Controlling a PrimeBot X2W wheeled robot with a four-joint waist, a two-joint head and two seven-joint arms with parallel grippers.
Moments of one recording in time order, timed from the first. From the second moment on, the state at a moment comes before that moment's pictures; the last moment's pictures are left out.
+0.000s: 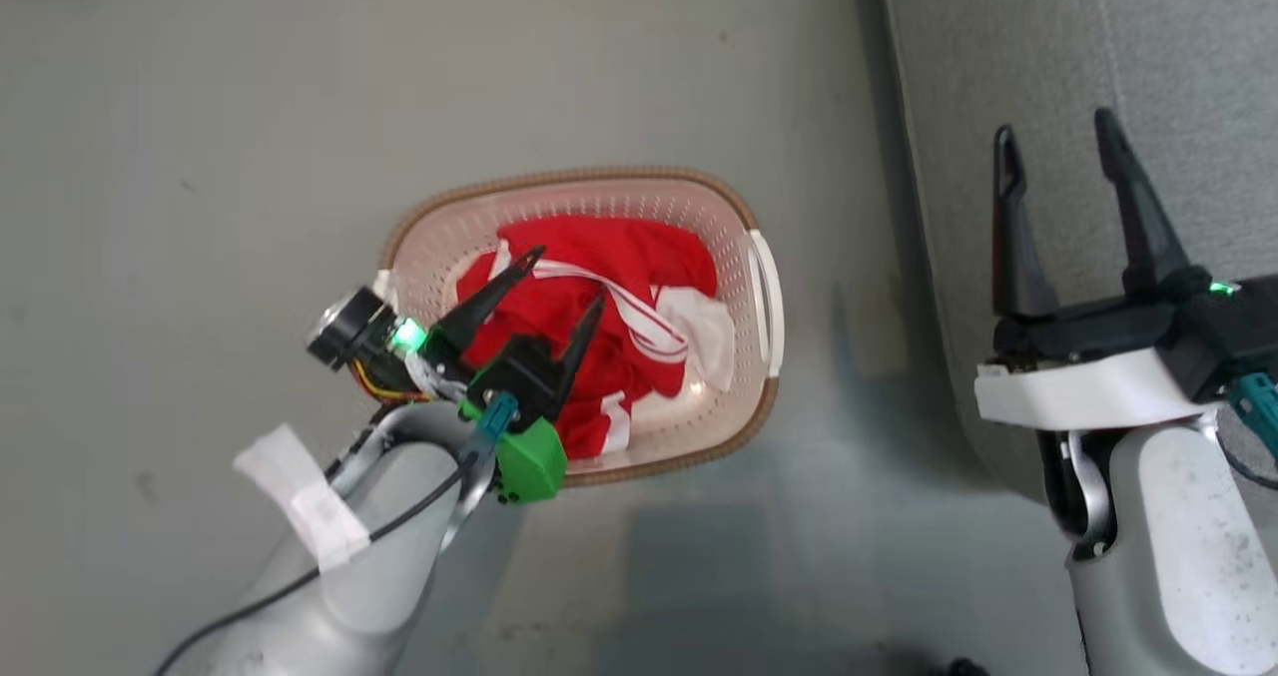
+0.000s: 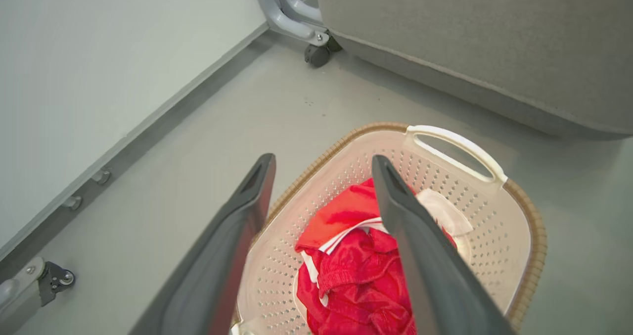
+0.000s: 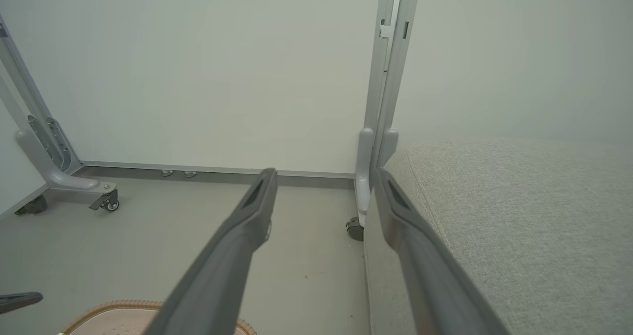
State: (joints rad) left arm -0.57 0.14 -0.54 0.57 0.14 -0.12 -0.26; right arm -0.29 -0.05 0.00 -0.04 0.03 0.13 -0.26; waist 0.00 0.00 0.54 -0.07
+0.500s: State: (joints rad) left arm -0.97 0.14 -0.81 1.14 0.26 -0.13 -0.26; right arm -0.36 -0.05 0.01 -0.10 0.05 0.13 -0.26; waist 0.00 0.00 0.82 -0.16
